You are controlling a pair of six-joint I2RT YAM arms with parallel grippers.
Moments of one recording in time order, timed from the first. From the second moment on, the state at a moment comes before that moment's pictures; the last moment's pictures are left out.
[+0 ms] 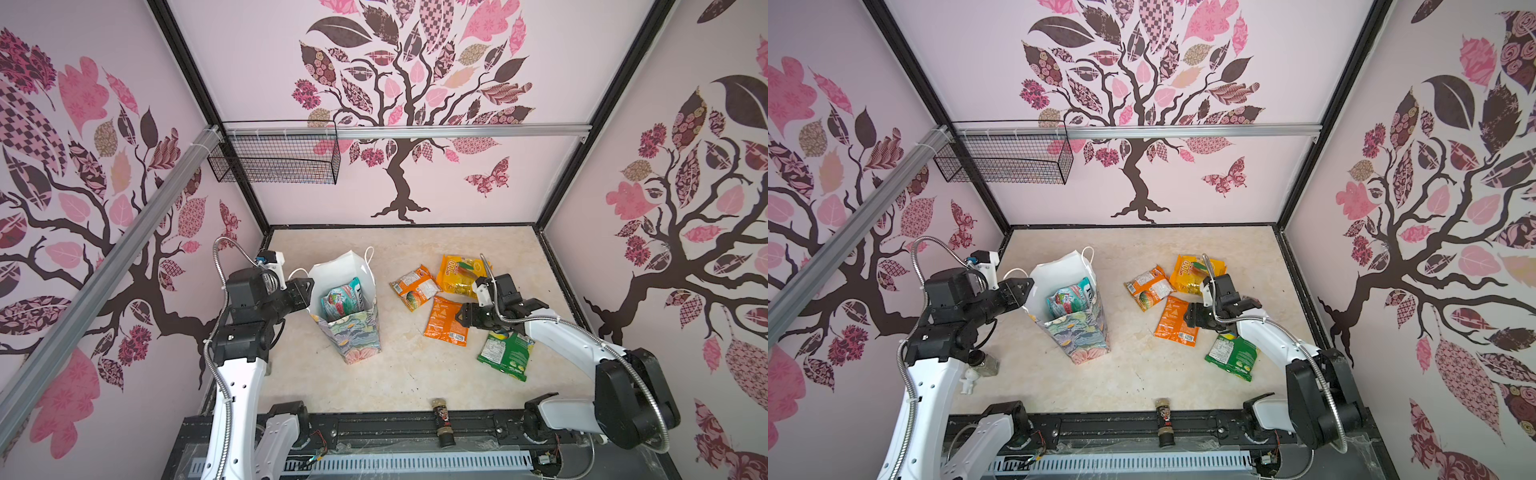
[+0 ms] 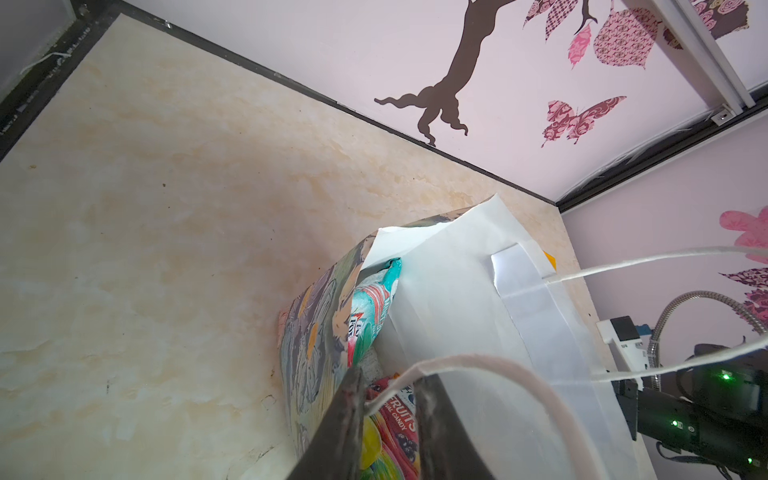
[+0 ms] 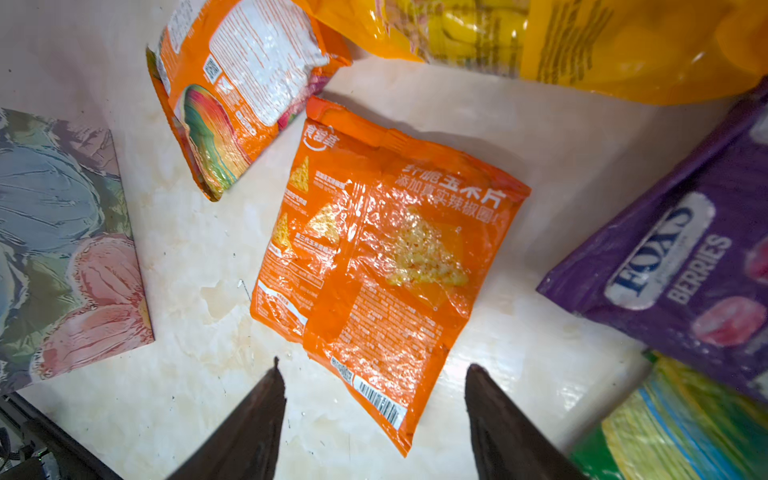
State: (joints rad) left arm 0.12 0.85 1.00 -0.68 0.42 -0.33; right arm 0.30 1.33 0.74 -0.44 -0.26 0.40
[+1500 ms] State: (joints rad) left arm 0.09 0.90 1.00 -0.61 0.43 -0.35; right arm 0.34 1.21 0.47 -0.23 -0.30 0.50
